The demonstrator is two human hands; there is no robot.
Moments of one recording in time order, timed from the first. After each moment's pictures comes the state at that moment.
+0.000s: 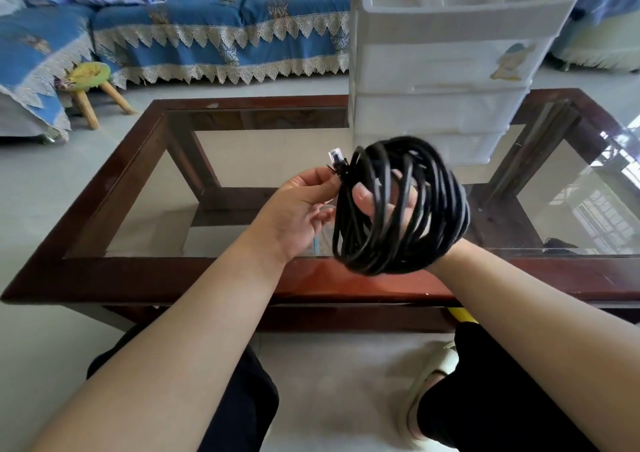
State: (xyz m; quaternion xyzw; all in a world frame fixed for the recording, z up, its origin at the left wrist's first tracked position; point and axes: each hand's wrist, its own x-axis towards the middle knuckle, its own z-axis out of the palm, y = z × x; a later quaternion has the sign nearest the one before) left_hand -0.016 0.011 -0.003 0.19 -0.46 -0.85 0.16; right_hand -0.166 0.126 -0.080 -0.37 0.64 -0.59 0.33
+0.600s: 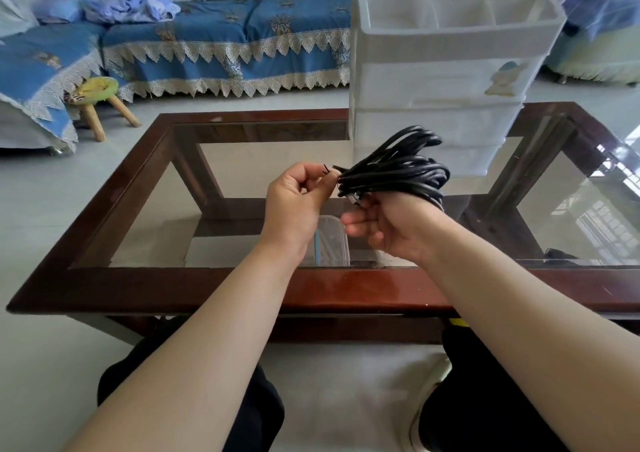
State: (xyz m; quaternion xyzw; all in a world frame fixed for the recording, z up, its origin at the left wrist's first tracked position) left_hand -0.025 0.021 0.002 0.27 -0.61 -0.63 0.40; right_hand -0.127 0.114 0.012 -0.19 0.57 -0.60 0.53
